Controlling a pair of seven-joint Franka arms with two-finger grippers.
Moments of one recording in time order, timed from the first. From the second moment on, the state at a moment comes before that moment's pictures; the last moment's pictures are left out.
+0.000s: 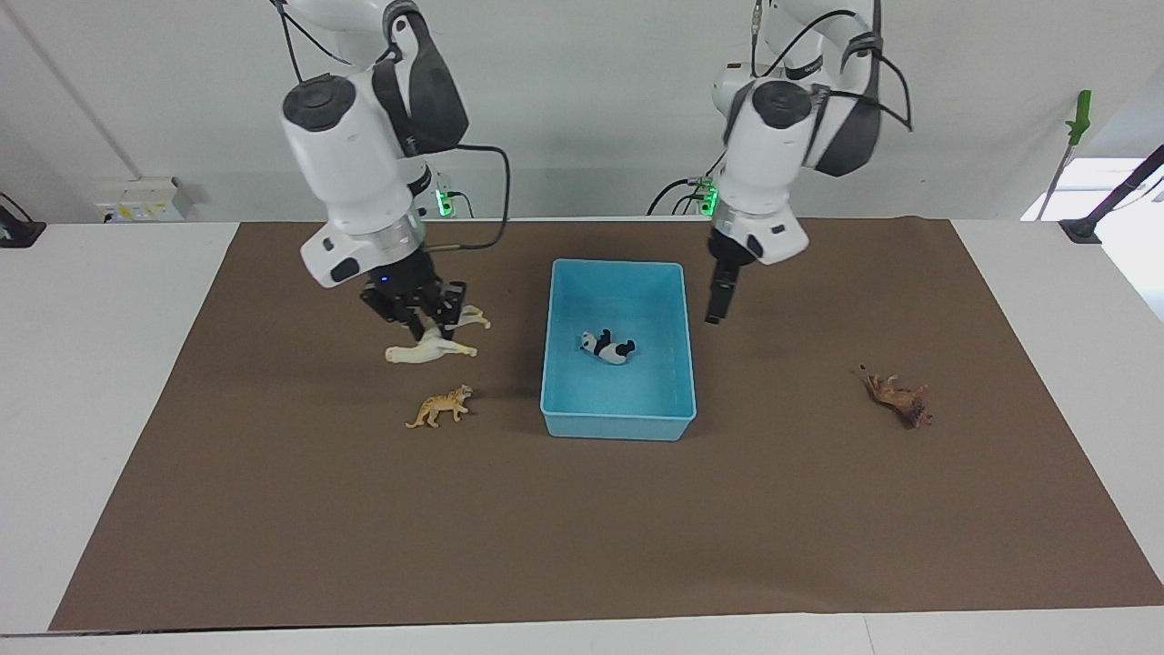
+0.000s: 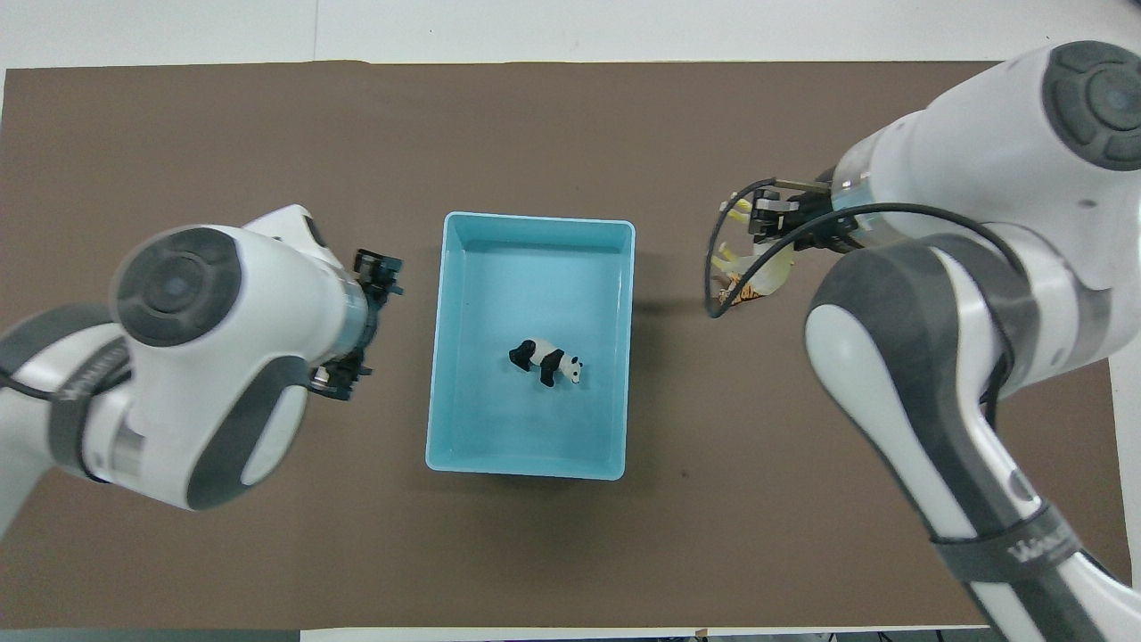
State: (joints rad) left arm -0.27 -0.06 -0.07 -2.02 0.00 2.02 -1.46; right arm 0.27 0.15 0.07 -1.66 0.09 1.93 0.52
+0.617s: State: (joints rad) left arm 0.15 0.07 -0.06 -2.05 0.00 2.26 -0.55; right arm 0.61 0.18 0.07 -1.64 0.04 1.90 0.86
